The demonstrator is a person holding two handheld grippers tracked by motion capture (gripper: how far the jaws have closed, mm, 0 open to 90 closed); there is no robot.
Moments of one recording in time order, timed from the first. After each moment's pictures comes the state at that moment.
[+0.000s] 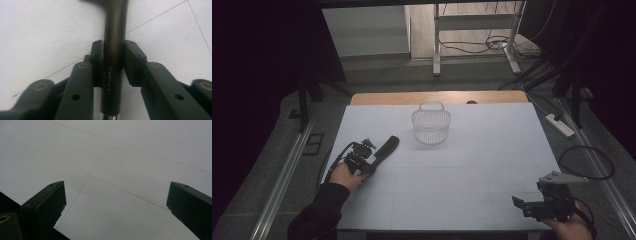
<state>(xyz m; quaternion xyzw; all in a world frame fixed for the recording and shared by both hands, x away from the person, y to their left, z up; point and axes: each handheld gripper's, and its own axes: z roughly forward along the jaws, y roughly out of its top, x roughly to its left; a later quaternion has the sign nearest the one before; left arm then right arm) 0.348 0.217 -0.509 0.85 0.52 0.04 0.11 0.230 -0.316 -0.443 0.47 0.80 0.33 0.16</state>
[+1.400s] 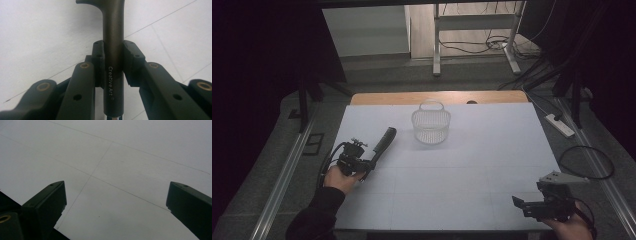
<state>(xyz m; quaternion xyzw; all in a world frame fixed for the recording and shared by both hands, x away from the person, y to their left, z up) 0.330 0.237 -0.493 0.82 0.52 0.04 0.23 0.229 -0.317 -0.442 0.47 0.80 0.33 0.16</state>
